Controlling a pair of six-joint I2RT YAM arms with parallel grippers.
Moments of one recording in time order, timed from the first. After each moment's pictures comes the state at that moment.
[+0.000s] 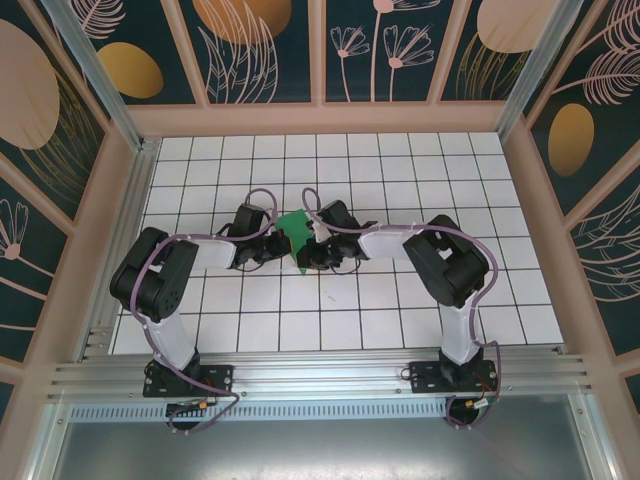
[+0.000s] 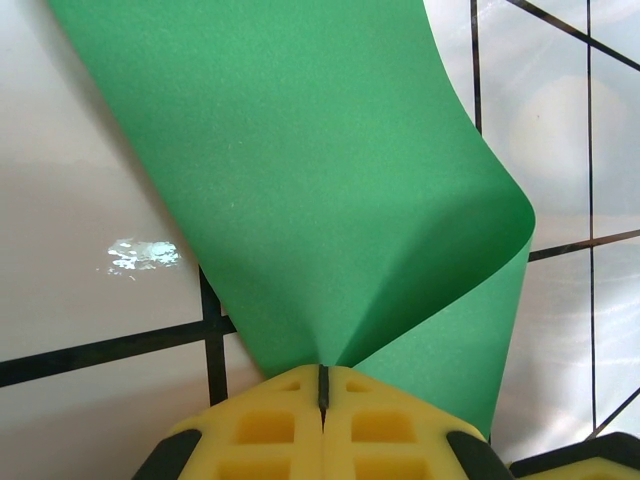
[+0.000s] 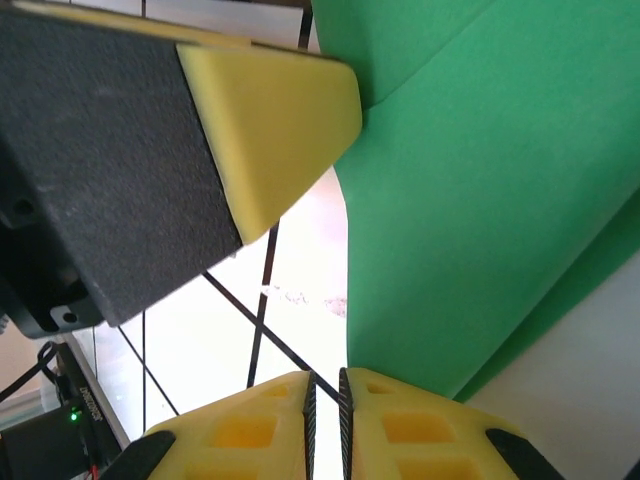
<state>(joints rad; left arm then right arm) -0.41 1.80 0.78 0.15 0.39 -0.66 0.73 1.97 1.10 -0.08 -0.60 0.65</state>
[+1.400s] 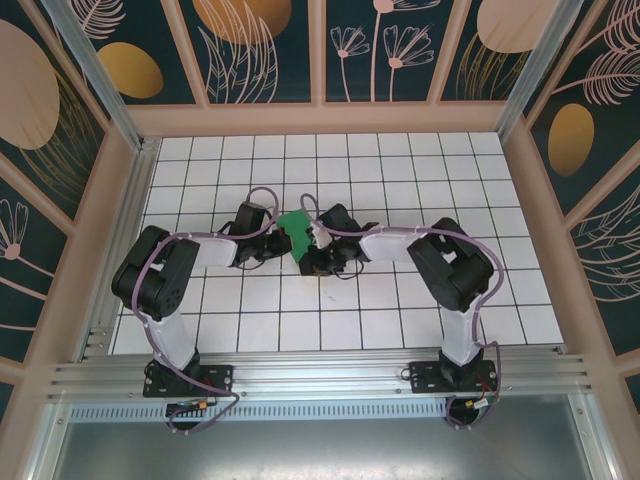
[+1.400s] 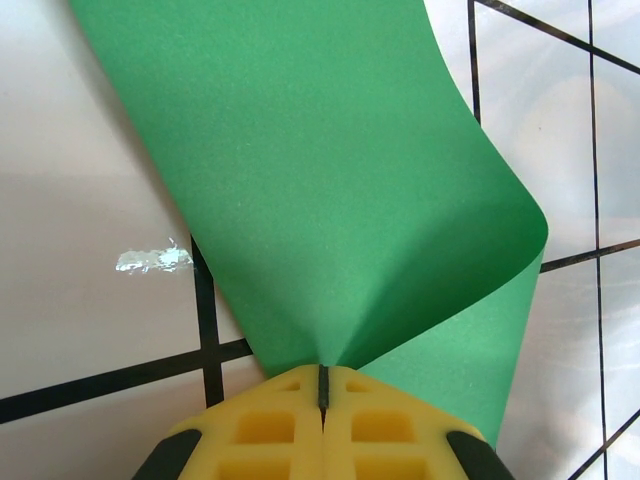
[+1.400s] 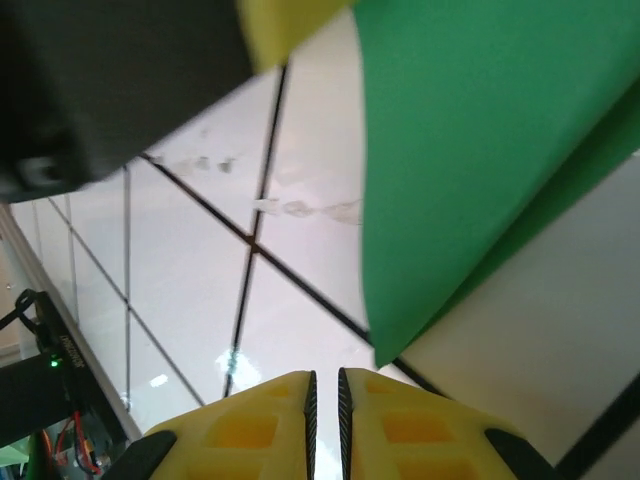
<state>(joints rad) -0.41 1.81 0.80 0.14 0.37 -0.64 0.74 1.91 1.08 -0.19 -0.60 0.58</state>
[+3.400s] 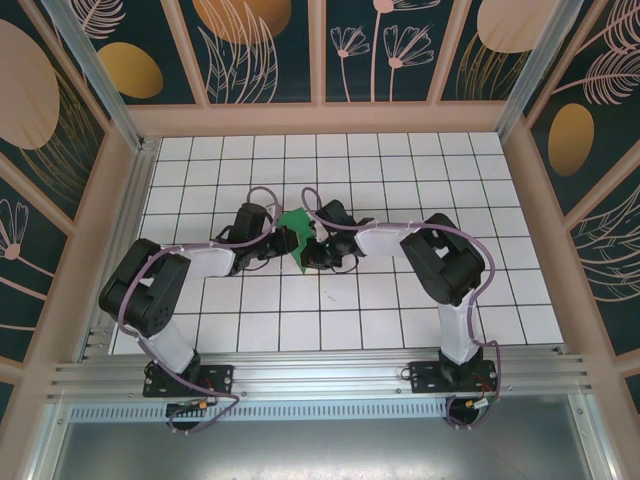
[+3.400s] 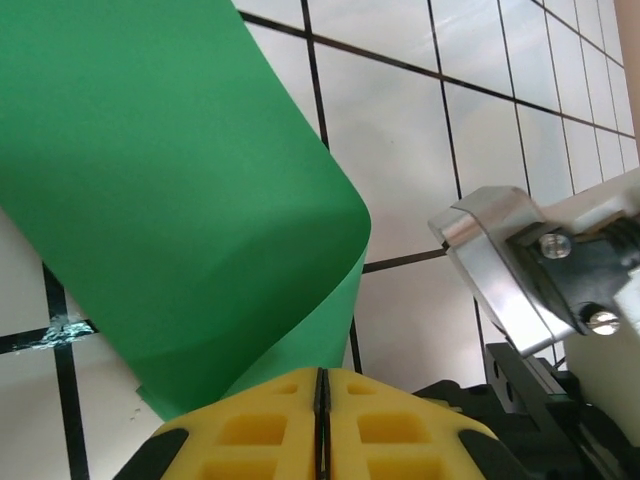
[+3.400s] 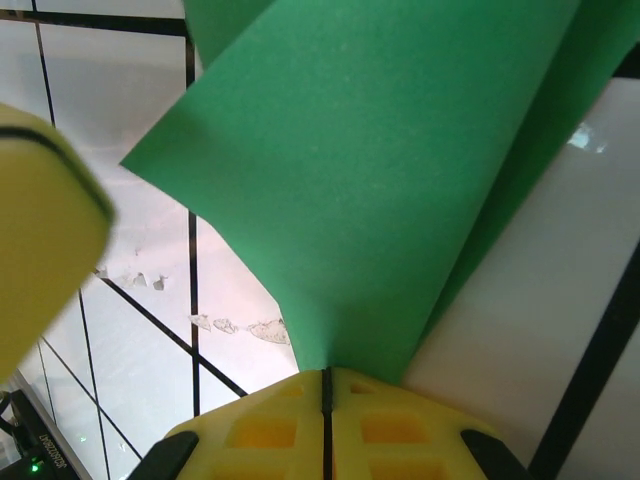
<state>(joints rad) -0.47 1.71 0.74 0.25 0.38 -0.70 0.73 2.00 1.16 -0.20 -0.49 0.68</state>
